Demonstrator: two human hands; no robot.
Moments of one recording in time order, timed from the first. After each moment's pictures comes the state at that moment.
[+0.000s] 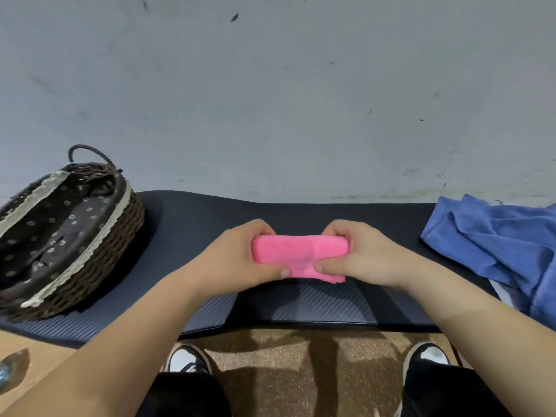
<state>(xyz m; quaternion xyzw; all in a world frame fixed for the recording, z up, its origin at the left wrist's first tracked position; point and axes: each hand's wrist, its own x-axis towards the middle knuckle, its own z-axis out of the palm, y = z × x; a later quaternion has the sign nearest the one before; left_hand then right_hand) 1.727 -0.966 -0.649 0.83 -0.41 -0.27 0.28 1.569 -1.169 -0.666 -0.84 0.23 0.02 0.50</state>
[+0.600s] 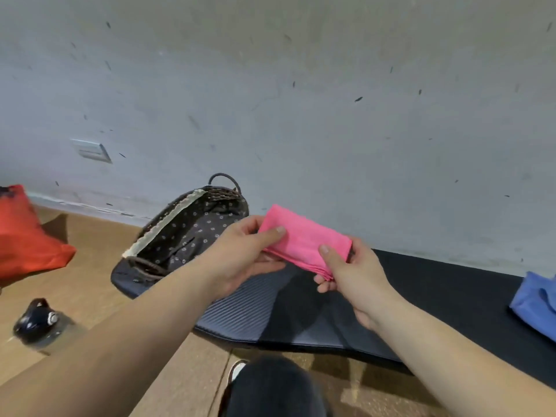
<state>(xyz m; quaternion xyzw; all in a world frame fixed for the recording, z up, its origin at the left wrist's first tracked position) 1.802 -0.821 -0.573 0.65 -0.11 -0.35 0.67 1.678 -0.985 -0.604 -0.65 0.30 -0.14 0.68</state>
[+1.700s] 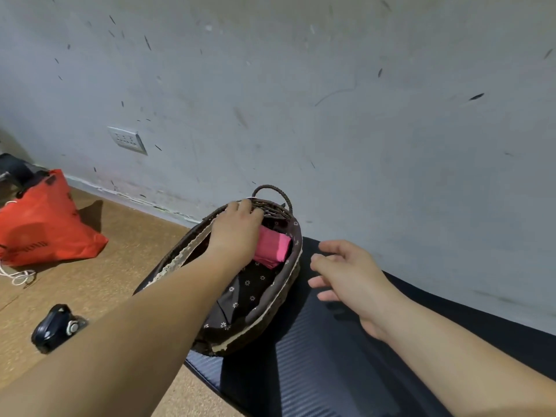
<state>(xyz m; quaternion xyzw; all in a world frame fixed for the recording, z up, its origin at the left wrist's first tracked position) 2.028 -0.799 -0.670 0.96 -0.26 0.07 -0.02 1.844 -0.952 -0.613 -0.72 0.28 0.01 0.64</state>
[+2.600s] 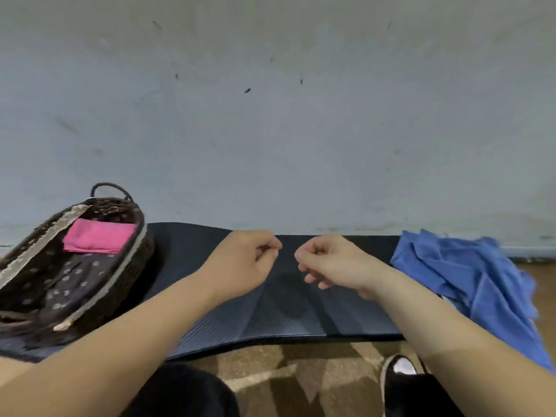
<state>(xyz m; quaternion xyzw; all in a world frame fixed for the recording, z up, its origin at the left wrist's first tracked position) 1.733 -0.942 -0.586 0.80 -0.46 -0.17 0.35 1.590 -1.097 -0.573 -0.78 0.33 0.03 0.53</state>
